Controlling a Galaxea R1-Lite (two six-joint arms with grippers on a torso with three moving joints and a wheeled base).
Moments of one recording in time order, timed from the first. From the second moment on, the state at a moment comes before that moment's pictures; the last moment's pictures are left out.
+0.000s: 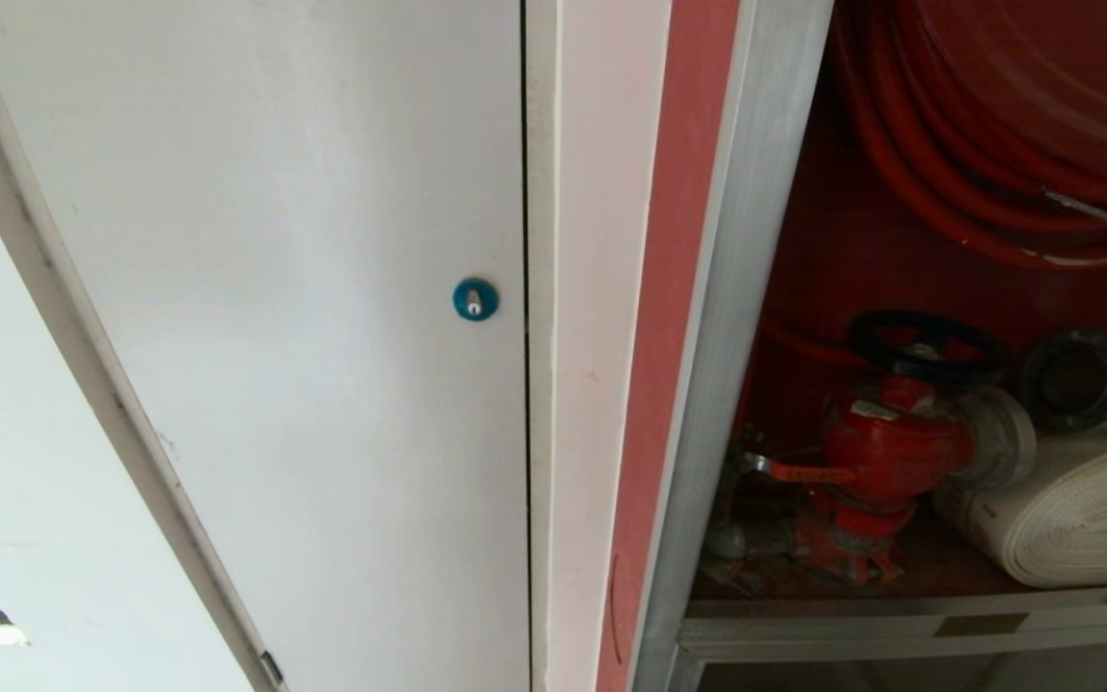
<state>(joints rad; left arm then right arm) 0.01 0.00 0.00 -0.01 -0.03 0.04 0.07 0.58 -0.62 -0.09 -0.28 -1.09</state>
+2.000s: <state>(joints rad) 0.01 0.00 0.00 -0.01 -0.03 0.04 0.10 0.74 -0.98 0.78 0.84 -0.11</state>
